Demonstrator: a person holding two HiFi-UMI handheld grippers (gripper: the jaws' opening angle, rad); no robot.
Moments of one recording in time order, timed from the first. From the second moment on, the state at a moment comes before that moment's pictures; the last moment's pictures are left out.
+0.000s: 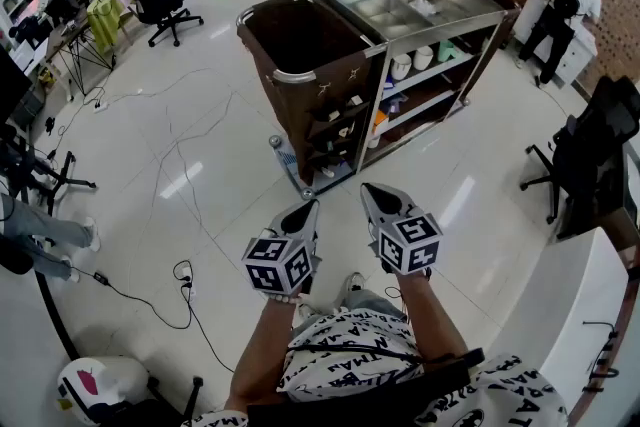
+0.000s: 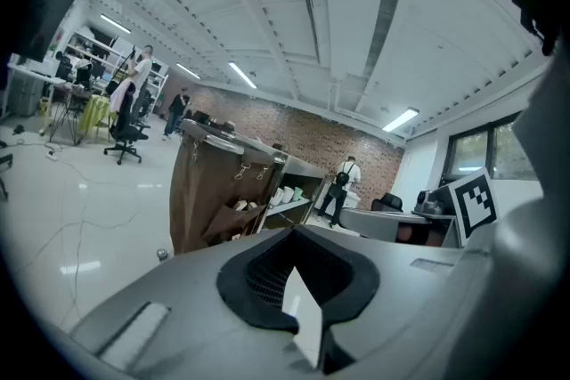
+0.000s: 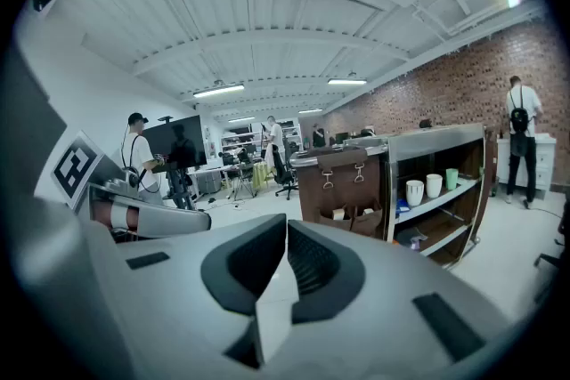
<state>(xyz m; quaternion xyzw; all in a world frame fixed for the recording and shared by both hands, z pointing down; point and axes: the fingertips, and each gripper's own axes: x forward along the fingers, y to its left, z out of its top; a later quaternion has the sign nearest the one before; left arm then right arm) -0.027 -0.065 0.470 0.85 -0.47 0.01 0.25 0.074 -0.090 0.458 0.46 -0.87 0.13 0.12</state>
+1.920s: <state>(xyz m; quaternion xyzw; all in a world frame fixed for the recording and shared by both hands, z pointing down) 0.013 -0.330 0.543 0.84 -0.45 0.09 0.28 0.102 -0.474 0.637 0.45 -0.80 0.16 0.35</state>
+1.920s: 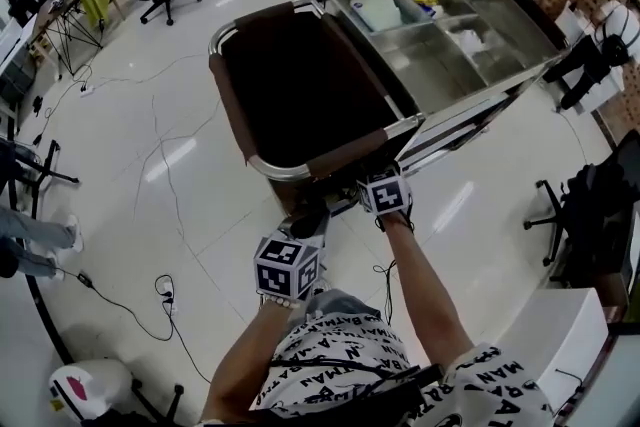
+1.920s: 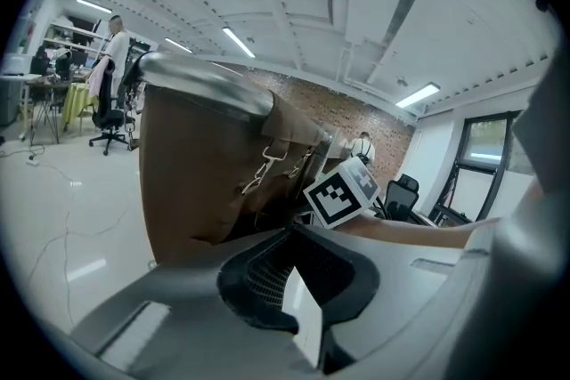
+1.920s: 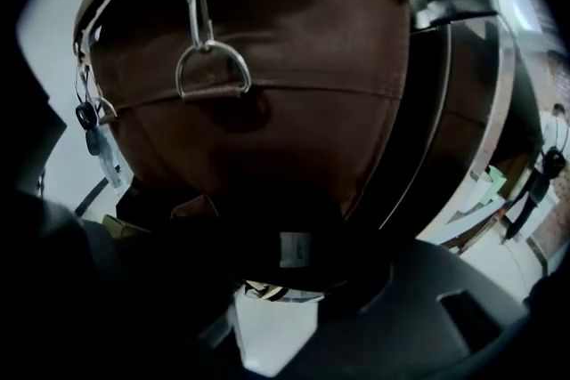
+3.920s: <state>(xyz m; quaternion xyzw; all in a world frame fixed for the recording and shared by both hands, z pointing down) -0.021 -0.158 0.497 0.86 -0.44 0.07 0.25 0.128 -0.219 0.490 0.51 -0.81 0.13 0.26</state>
